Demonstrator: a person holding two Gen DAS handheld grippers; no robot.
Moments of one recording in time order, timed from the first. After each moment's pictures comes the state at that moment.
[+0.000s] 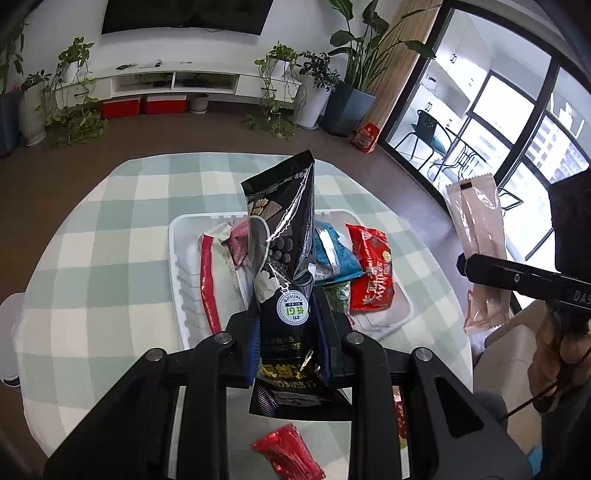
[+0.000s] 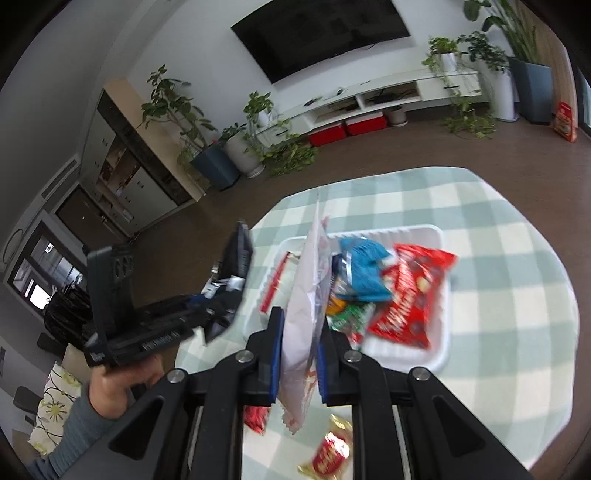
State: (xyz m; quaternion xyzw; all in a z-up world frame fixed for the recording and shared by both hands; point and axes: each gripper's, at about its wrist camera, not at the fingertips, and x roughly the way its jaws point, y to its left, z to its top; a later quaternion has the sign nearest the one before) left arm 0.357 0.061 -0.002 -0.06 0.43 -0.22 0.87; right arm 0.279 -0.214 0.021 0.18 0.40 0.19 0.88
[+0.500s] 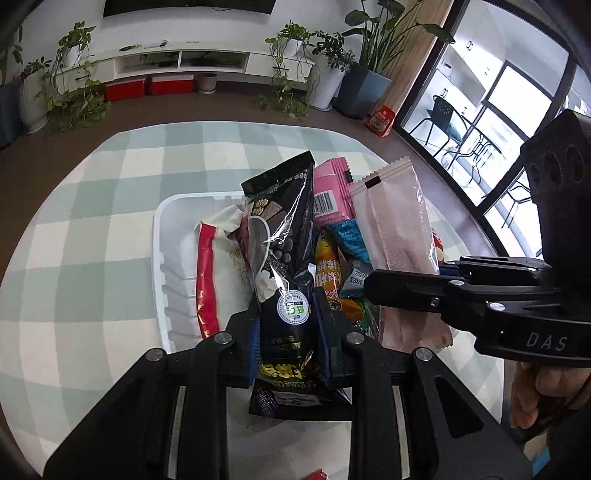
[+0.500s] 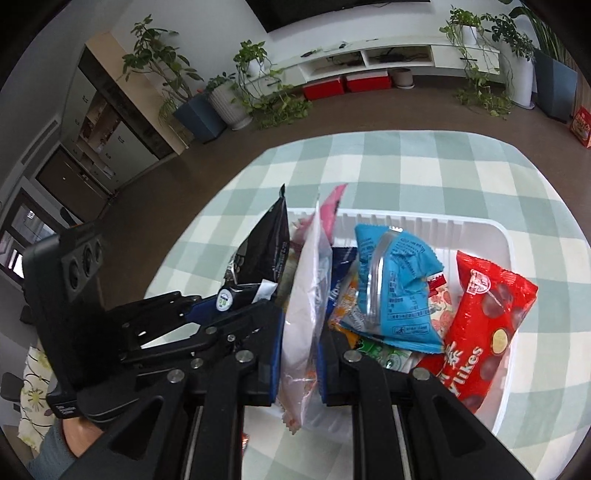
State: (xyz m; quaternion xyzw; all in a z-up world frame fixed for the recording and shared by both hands) left arm 0.408 0.045 -0.070 -0.05 0.46 -0.20 0.86; right arm 0.378 -0.160 -0.050 0.13 0.48 0.18 0.85
